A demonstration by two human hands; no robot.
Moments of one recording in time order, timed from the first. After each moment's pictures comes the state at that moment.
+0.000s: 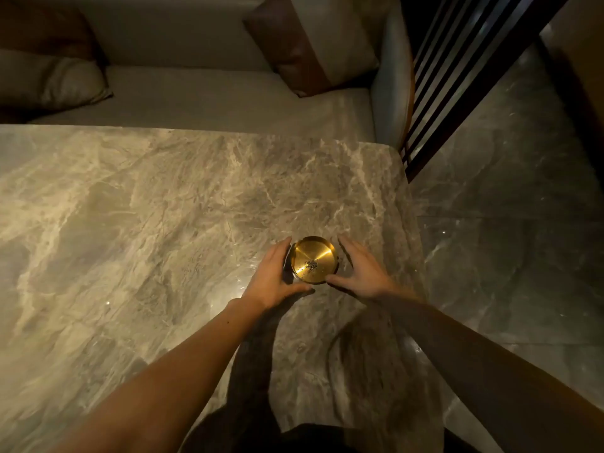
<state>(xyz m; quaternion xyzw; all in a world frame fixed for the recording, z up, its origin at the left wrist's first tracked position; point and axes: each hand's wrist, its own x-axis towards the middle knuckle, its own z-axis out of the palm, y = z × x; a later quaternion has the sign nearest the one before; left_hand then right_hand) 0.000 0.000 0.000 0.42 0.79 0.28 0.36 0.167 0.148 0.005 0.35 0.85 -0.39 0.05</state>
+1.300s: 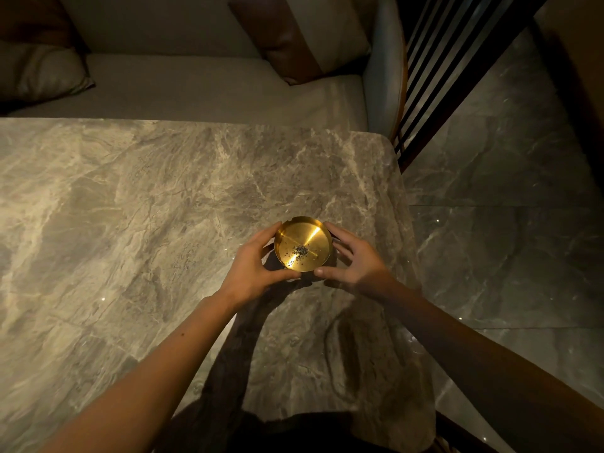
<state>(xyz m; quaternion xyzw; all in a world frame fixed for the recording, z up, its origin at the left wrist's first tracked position) -0.009 -0.005 0.044 0.41 0.72 0.41 0.37 0.170 0.135 0.047 0.34 0.70 -0.63 -0.06</state>
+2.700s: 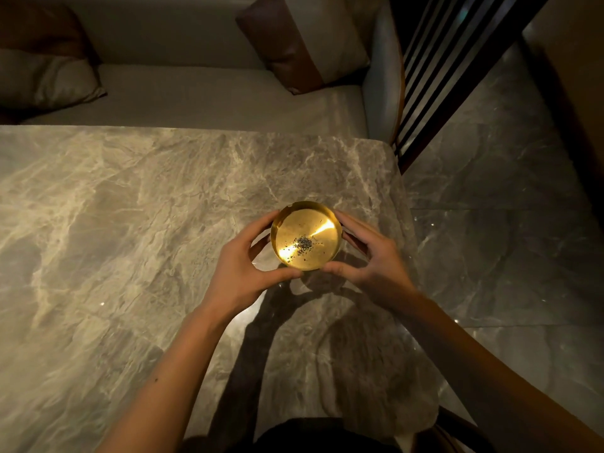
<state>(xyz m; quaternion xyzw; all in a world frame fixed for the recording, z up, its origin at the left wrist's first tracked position) -0.010 -0.052 0.145 0.39 0.69 0.51 0.34 0.165 0.087 0.145 0.30 0.77 -0.54 -0.18</state>
